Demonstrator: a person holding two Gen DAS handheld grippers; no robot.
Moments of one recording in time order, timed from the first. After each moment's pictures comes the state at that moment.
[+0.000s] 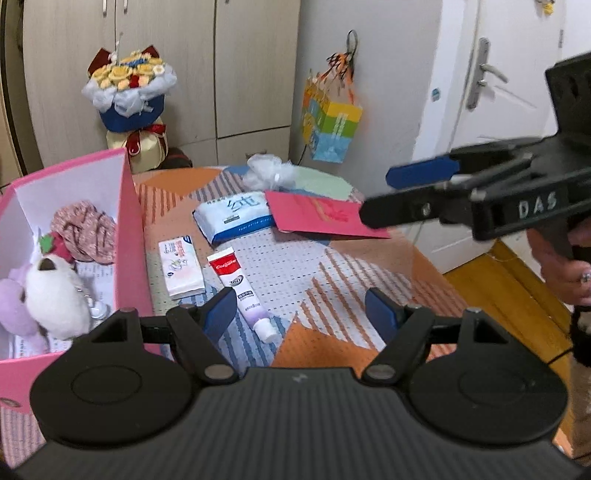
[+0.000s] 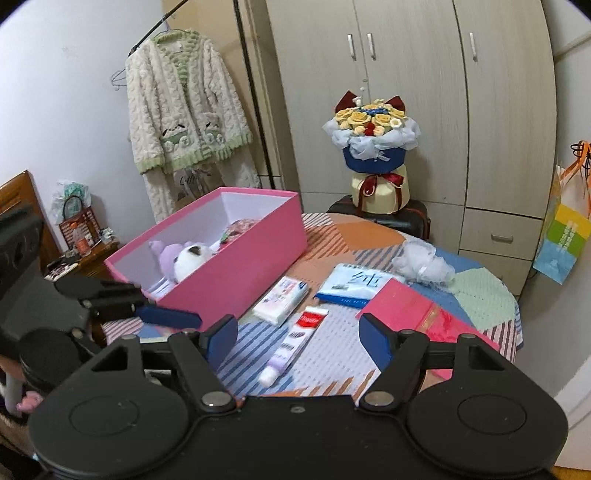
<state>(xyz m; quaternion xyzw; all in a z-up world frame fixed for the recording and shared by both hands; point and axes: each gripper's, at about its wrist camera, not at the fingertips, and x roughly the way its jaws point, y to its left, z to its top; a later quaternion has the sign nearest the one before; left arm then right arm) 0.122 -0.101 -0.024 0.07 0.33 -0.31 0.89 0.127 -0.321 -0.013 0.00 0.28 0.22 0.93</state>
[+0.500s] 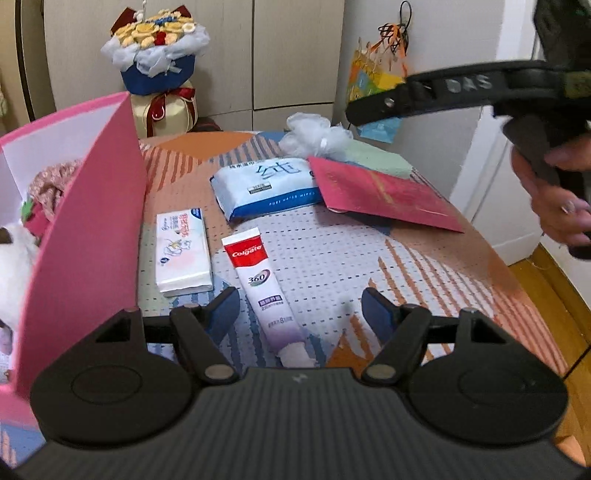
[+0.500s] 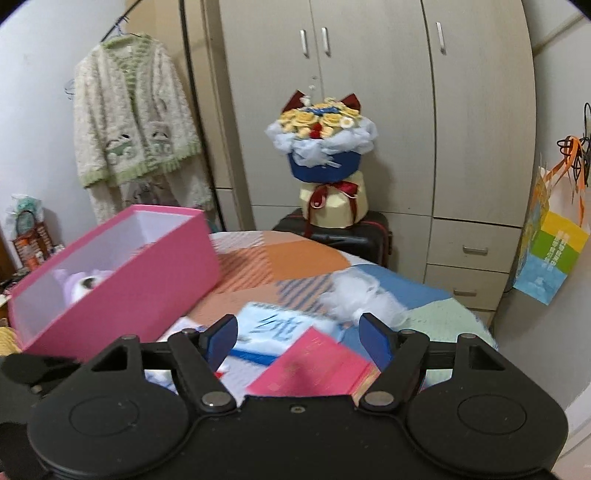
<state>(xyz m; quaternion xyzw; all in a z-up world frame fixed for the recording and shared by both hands) 0.184 -0.131 -0.086 0.06 0.36 -0.24 0.90 0.255 -0.359 -0.053 0.00 0.28 0.17 0.95</state>
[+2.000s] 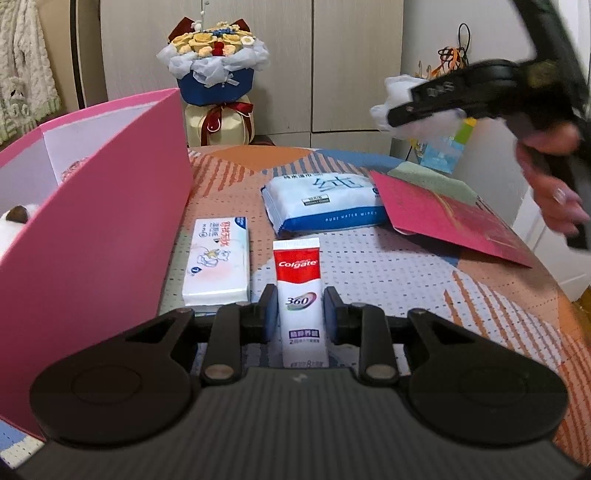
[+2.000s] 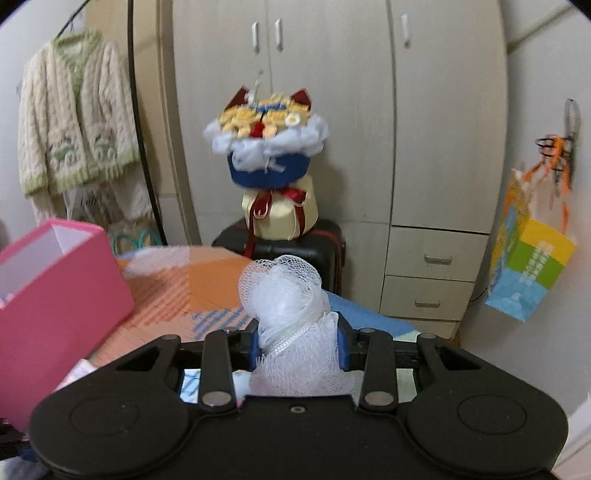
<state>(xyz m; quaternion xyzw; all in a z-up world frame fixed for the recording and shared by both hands) 0.200 -0.135 -0.110 0.04 0.31 -0.15 0.94 0.307 -0.365 -0.072 0.01 0.25 0.11 0.96</state>
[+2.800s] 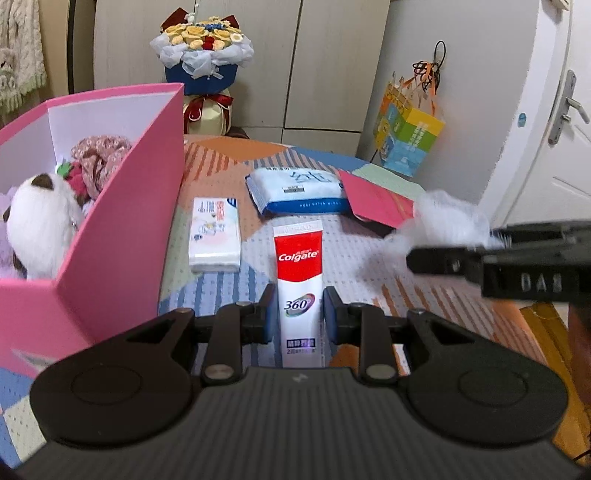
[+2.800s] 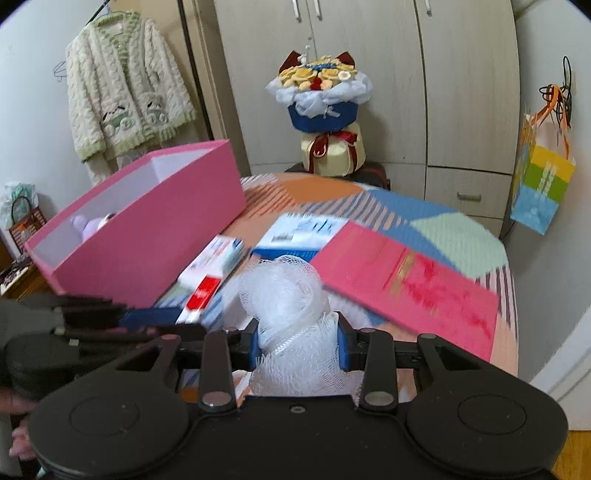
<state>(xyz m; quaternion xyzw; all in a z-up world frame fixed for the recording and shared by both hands) 0.160 -0.103 -0.090 -0.01 0.33 -0.20 0.92 0.150 -0.319 -0.094 0.02 0.33 0.15 0.93</state>
